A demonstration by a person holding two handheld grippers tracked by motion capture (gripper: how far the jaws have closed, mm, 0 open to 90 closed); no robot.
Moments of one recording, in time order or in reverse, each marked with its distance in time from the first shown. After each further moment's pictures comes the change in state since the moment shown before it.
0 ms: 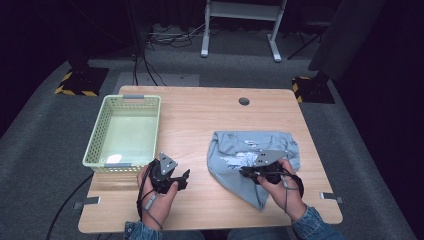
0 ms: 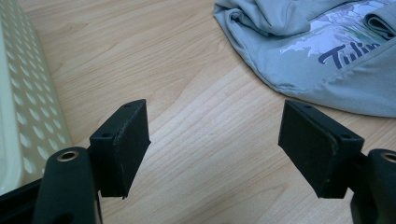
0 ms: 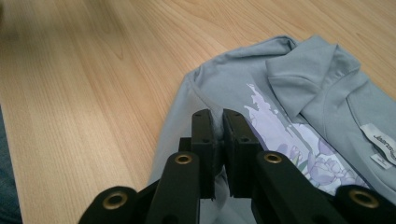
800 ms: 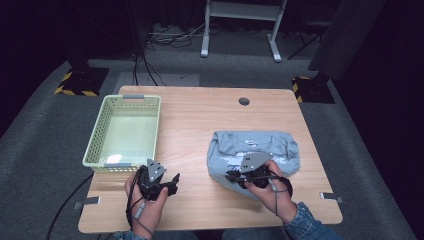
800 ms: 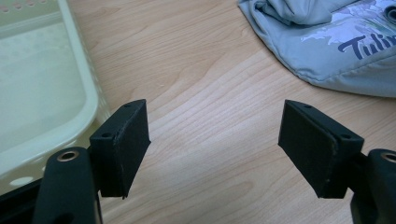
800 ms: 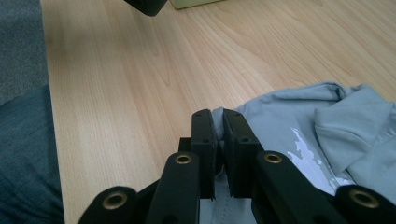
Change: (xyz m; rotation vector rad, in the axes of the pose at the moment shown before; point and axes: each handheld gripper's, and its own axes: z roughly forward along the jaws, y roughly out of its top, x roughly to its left) left arm 0.011 -0.018 -0.024 -0.002 0.058 -0.043; right arm 0.030 0.032 0.011 -0.012 0.086 -0.116
